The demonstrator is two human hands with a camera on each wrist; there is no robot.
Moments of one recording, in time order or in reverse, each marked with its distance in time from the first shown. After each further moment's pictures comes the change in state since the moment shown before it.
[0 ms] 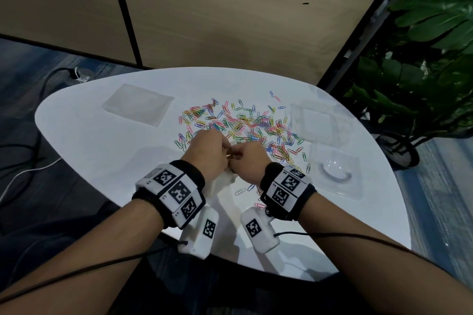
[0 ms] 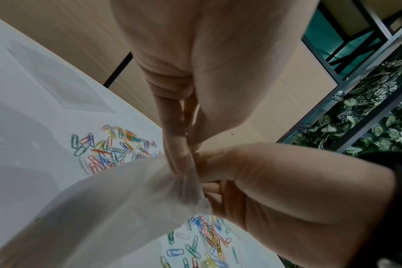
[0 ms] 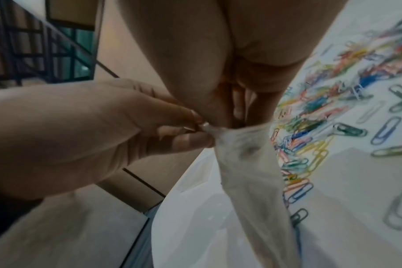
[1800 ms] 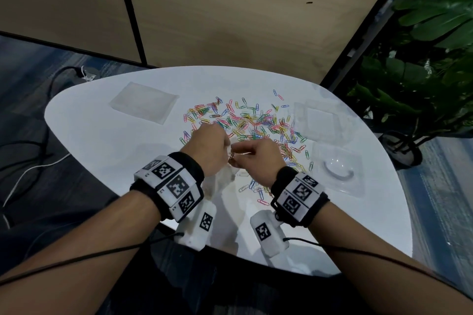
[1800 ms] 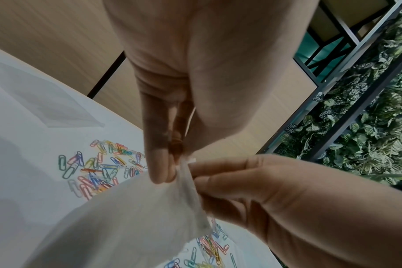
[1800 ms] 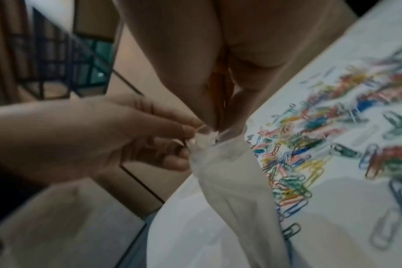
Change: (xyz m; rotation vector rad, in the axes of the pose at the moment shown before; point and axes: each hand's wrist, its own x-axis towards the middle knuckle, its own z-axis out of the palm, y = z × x) left_hand -0.009 0.001 -0.018 0.141 -0.033 0.037; right_hand -0.016 0.008 0.001 0.349 0.164 0.073
